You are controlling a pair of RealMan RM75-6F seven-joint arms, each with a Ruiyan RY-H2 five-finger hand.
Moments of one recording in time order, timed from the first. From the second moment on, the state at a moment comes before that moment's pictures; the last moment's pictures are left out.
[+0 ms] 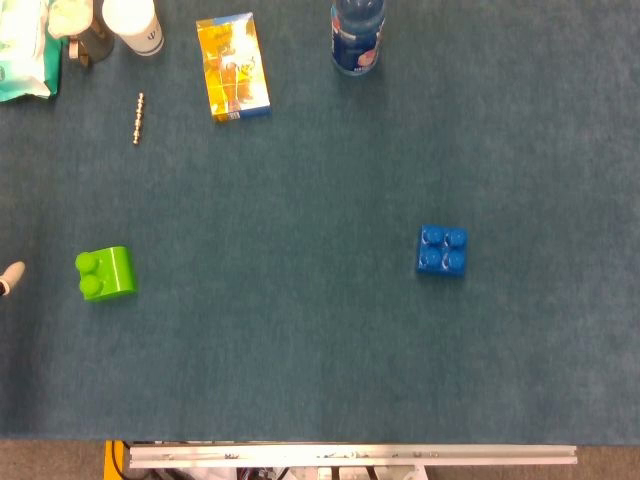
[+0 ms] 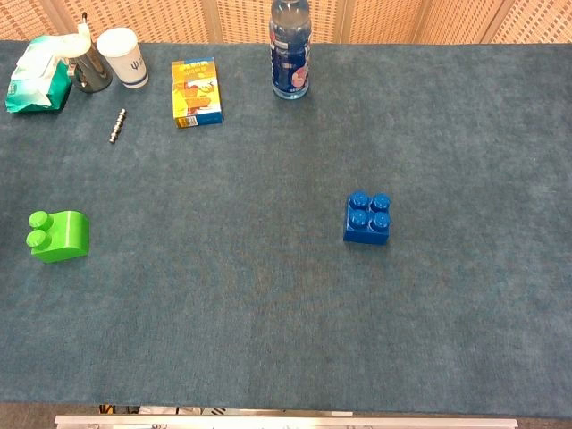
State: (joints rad) left arm -0.09 -1.14 -0.06 -1.72 1.41 1.51 0.11; right arm 0.05 -0.99 0.05 -1.70 -1.53 1.53 0.08
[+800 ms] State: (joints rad) left arm -0.08 -1.12 -0.04 -1.72 1.47 1.49 0.08; right arm 0.07 -0.97 0.04 -1.76 -1.56 1.48 0.03
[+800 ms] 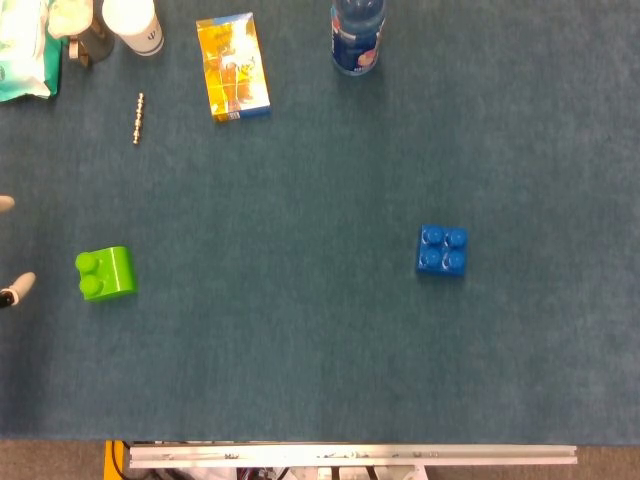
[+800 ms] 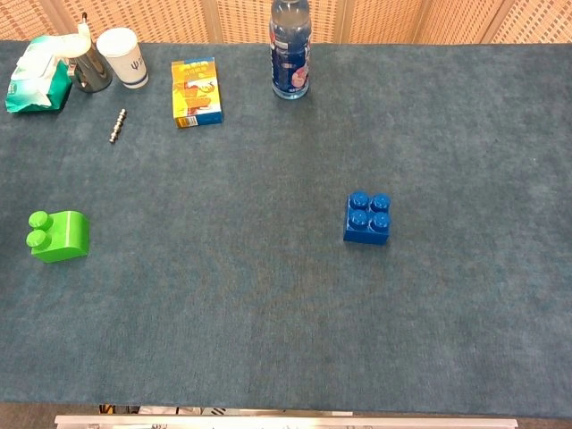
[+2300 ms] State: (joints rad) left arm -0.09 -1.11 0.02 -1.71 1.55 1.45 0.07; right arm 0.50 -1.31 0.09 -1.91 -1.12 0.96 -0.65
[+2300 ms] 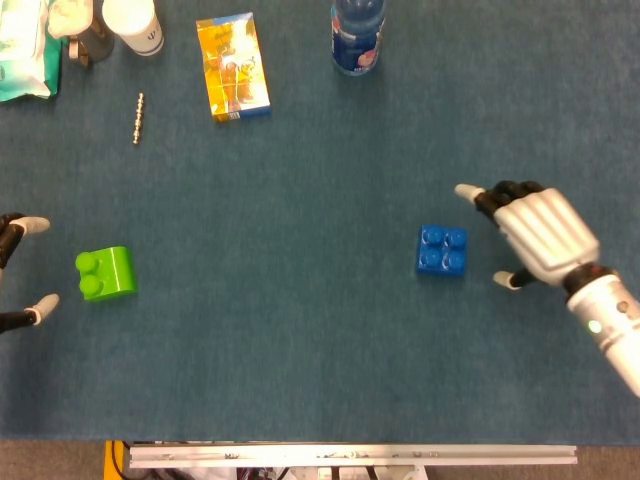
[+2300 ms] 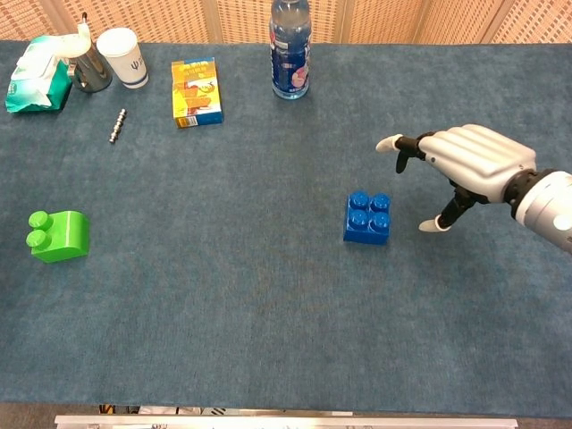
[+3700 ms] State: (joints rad) left arm -0.08 -1.10 0.03 -1.69 1.54 1.45 0.03; right arm 0.71 -1.50 0.00 -1.75 -0.98 0.93 -0.72
